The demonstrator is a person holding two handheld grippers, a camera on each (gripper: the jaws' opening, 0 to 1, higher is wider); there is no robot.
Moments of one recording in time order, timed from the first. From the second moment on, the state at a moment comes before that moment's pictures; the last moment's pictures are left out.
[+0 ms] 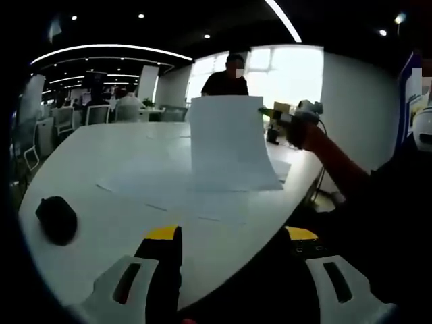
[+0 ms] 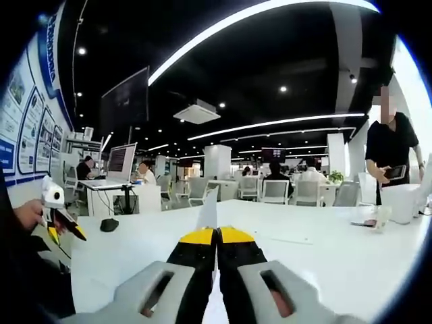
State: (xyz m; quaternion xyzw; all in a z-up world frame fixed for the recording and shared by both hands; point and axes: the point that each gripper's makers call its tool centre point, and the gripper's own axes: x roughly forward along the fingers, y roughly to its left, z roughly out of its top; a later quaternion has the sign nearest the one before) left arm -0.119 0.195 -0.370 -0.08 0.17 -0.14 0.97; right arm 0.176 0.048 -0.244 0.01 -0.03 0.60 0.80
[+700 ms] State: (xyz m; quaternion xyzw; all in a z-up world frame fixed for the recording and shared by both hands) left arm -0.119 0.195 -0.373 -0.08 0.18 -0.14 0.97; right arm 0.177 0.046 -0.249 0.01 -0.03 0.60 0.80
